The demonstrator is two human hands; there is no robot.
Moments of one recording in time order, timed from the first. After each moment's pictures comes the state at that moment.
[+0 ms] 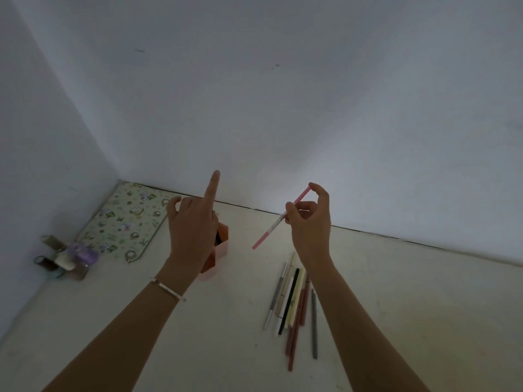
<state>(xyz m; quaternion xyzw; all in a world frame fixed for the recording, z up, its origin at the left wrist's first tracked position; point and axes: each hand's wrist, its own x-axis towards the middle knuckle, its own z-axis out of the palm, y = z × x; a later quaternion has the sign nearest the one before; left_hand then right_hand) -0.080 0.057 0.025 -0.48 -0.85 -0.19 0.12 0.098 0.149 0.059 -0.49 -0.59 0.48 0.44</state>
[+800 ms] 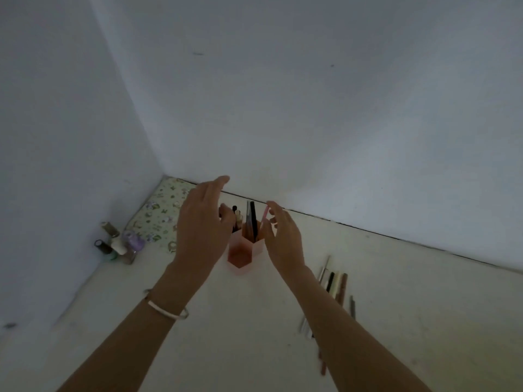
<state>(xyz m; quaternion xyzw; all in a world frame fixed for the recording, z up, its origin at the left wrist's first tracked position) -0.098 0.003 0.076 -0.45 -0.81 -0.38 0.07 0.017 0.113 -0.018 -0.39 -0.81 0.31 0.31</state>
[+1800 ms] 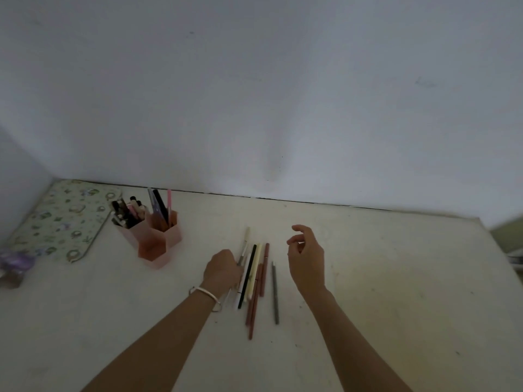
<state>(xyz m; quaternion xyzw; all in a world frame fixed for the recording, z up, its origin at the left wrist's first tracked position) 0.066 0.076 -0.063 -0.42 -0.82 -0.11 -0.37 0.236 0.127 -0.033 -0.61 -0.64 0.33 0.33</state>
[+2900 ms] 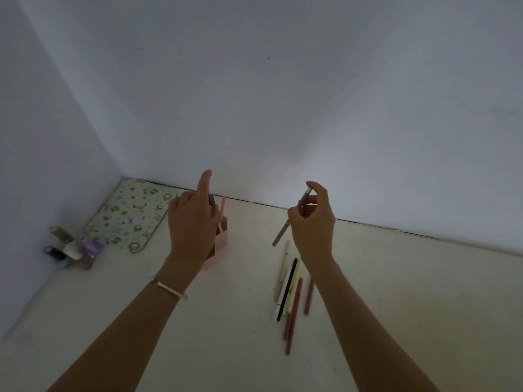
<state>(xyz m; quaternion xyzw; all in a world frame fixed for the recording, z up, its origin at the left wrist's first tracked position) -0.064 0.043 0.037 -0.48 -0.82 -0.29 0.12 0.121 0.135 0.058 -0.50 -0.65 0.38 0.44</state>
